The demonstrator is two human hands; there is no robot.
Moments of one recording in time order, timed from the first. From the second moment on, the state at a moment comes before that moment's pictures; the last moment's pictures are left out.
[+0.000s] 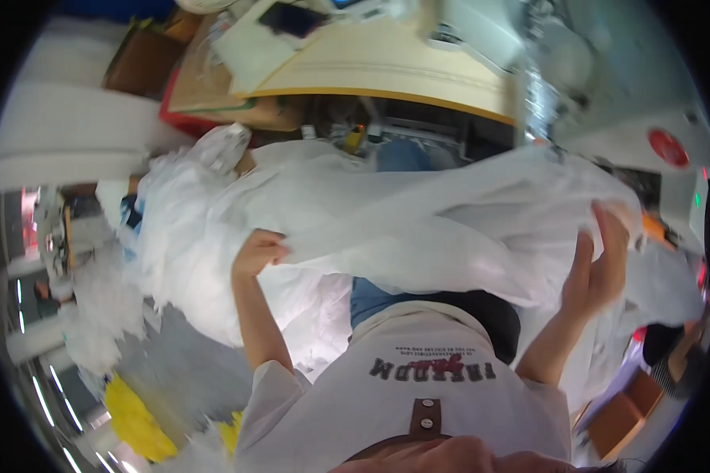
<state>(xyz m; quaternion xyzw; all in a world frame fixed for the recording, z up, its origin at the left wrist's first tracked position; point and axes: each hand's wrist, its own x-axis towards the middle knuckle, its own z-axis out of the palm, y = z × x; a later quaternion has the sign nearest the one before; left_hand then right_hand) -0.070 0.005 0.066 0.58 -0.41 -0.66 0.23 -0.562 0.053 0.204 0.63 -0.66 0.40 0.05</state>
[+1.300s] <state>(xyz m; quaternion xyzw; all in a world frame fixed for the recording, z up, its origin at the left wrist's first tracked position) -0.198 -0.095 0.102 0.59 -0.64 -0.34 0.35 -0.654 0.035 0.158 0.44 -0.87 0.20 0.10</state>
